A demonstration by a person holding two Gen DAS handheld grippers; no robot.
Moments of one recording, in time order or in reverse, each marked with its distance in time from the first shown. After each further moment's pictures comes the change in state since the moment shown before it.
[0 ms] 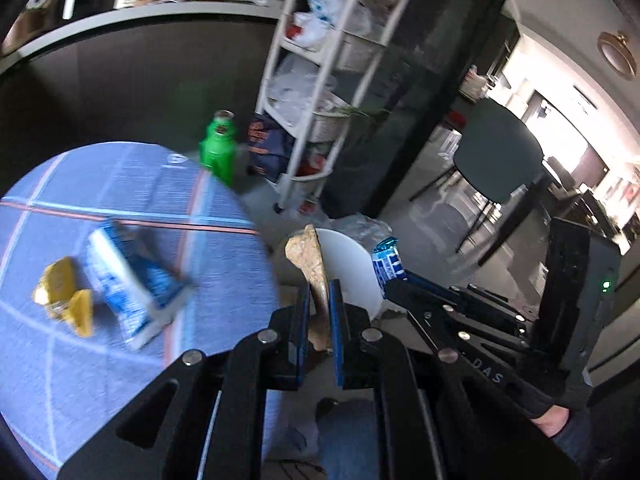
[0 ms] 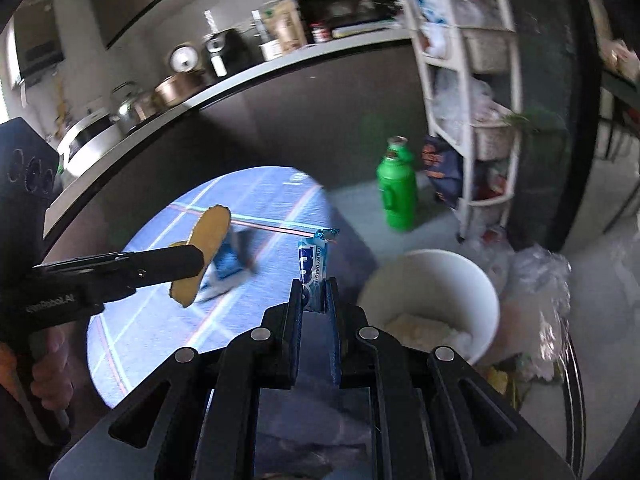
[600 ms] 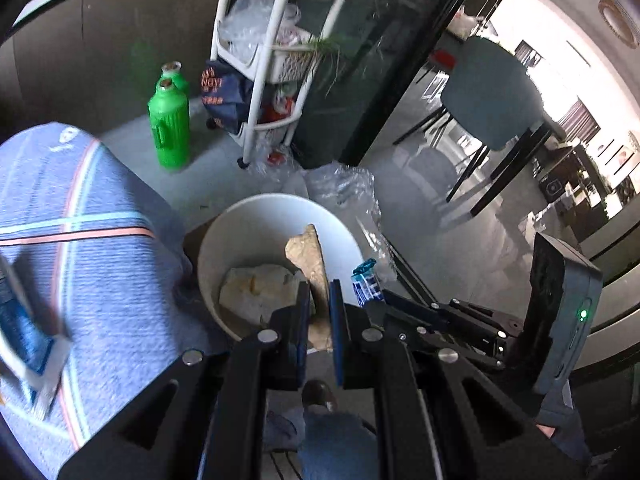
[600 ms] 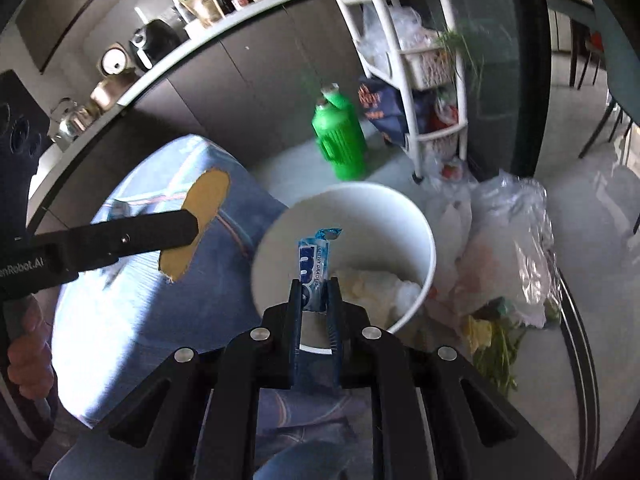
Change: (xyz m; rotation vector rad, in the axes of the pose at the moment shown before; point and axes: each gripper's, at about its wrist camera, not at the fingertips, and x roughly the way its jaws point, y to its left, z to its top) left arm 0.140 -0.030 0.019 0.061 0.224 -0.046; right arm 0.065 -0.107 -0.042 0.162 0.147 -0.077
